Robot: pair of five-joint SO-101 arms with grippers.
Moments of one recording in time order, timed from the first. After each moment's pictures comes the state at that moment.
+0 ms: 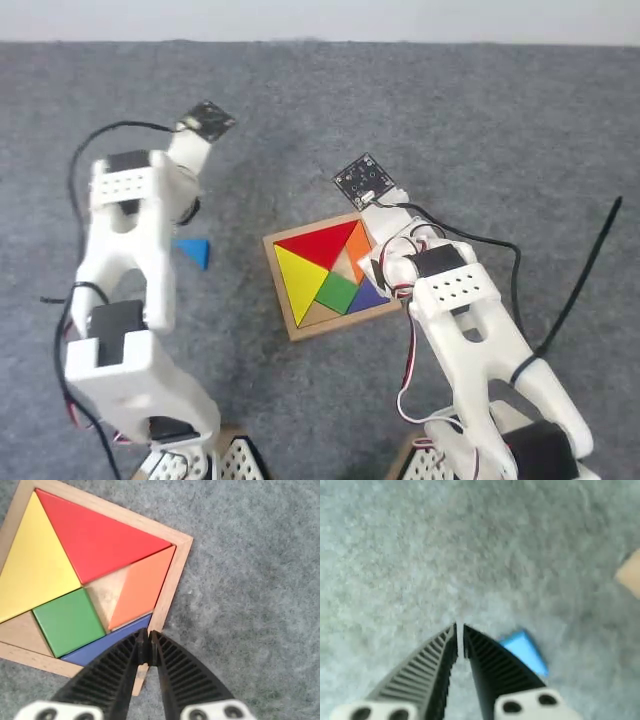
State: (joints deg) left arm -15.6 13.7 12.7 60.4 -37.0; right arm -23.1 -23.6 48.4 44.7 18.5
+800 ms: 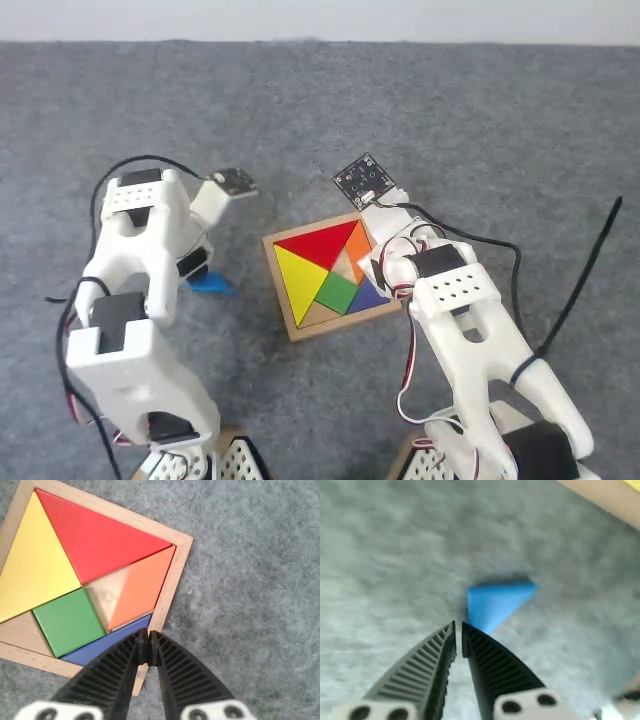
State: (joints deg) left arm -16.4 17.4 17.2 81.7 -53.7; right arm -23.1 -23.6 48.4 44.7 18.5
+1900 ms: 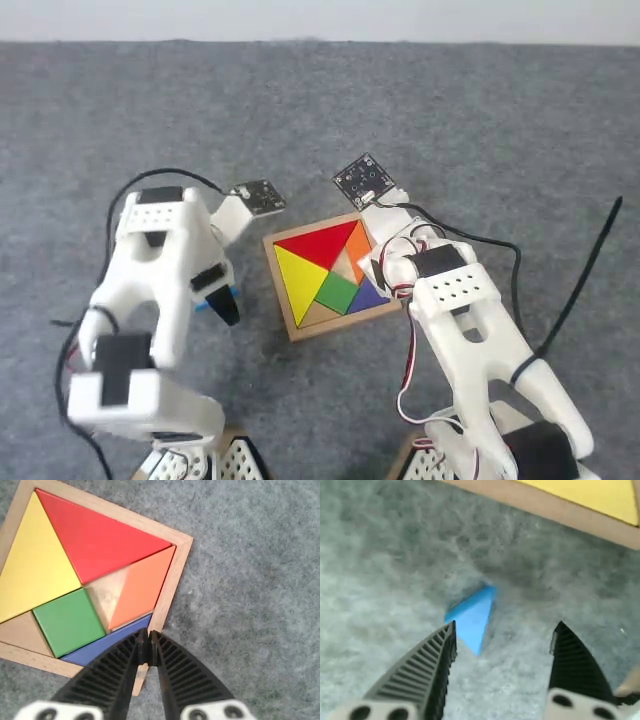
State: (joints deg) left arm -11.3 6.2 27.7 76.4 -53.0; right arm -23.1 -23.6 48.4 44.7 18.5
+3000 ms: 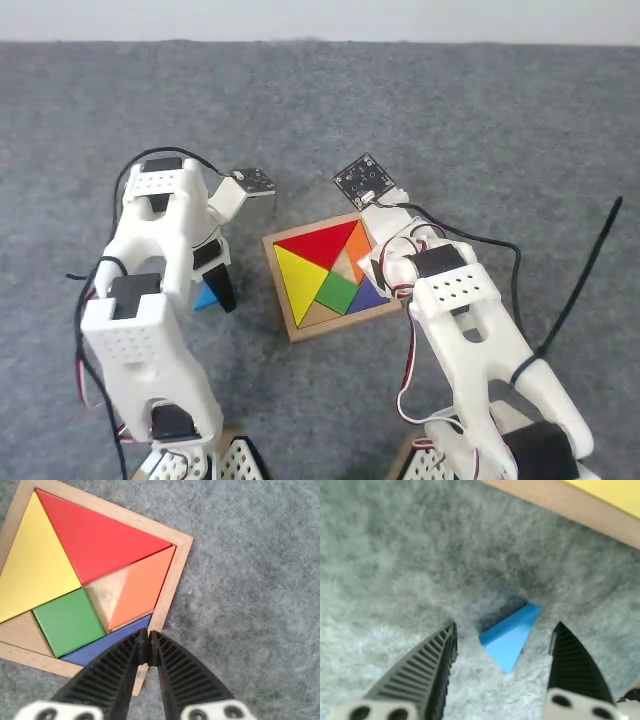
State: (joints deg) left arm -12.5 27.4 7.4 84.2 -52.7; right arm -23.1 -23.6 48.4 44.7 18.5
